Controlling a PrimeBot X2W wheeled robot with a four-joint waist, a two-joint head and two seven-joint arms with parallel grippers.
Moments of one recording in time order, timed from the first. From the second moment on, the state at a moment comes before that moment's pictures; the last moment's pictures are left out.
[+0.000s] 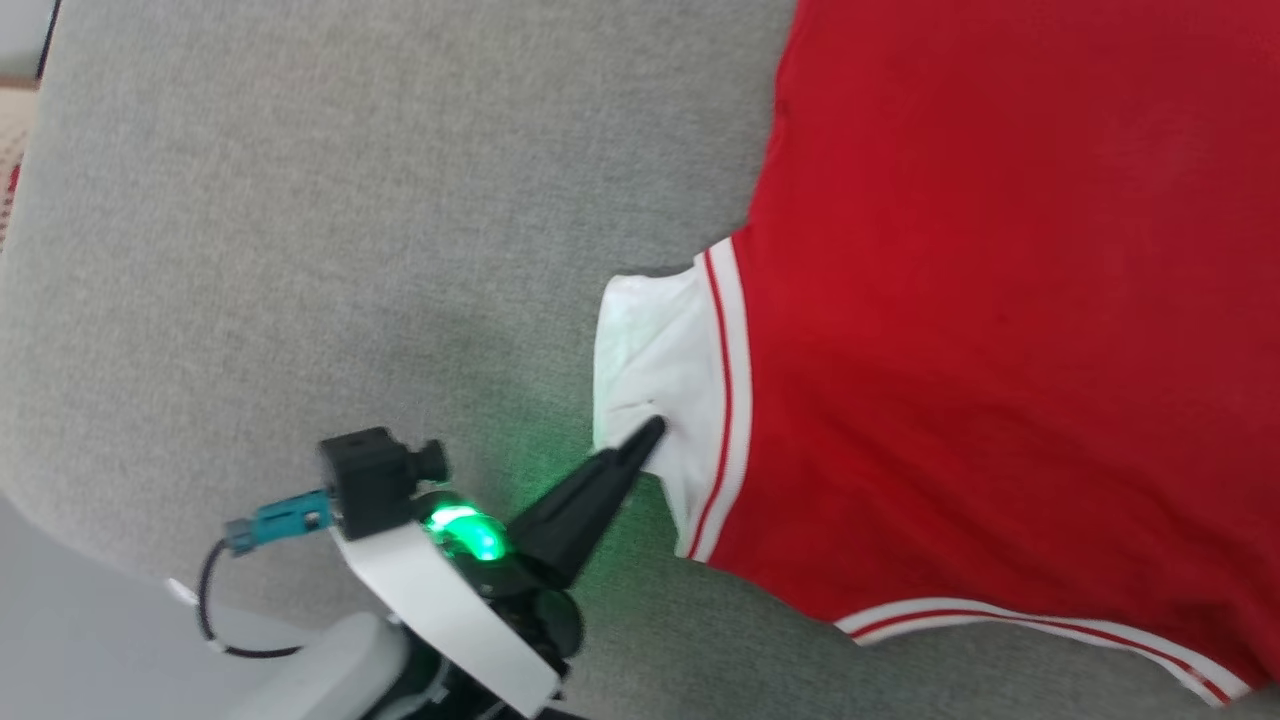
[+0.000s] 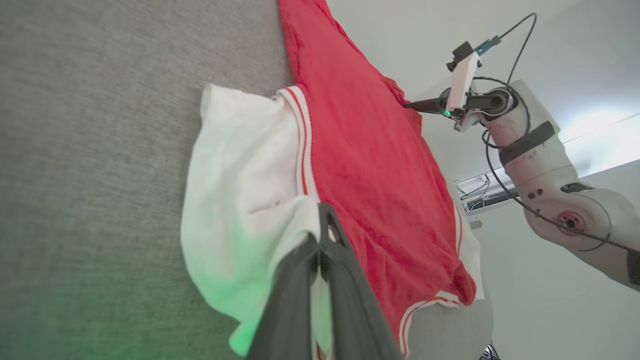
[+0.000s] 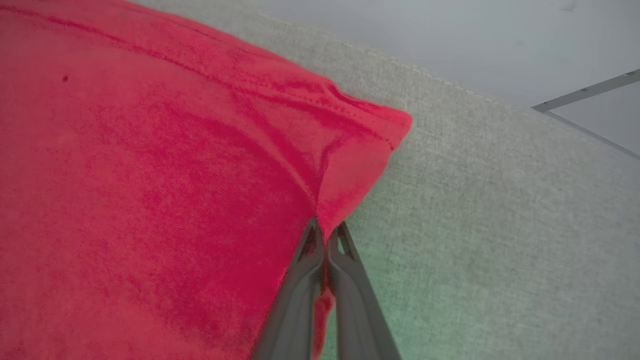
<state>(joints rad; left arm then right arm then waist) -0.39 0.52 -0.84 -0.14 -1.23 -0.13 -0.22 -1.26 -0.73 0.27 0.70 0.46 0.13 0.92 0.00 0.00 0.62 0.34</state>
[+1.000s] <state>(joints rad) -0.23 0.64 -0.70 -0.09 -1.29 -0.07 -0.26 0.12 -0.86 0.15 -0.29 0.86 0.13 0.90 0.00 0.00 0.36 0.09</state>
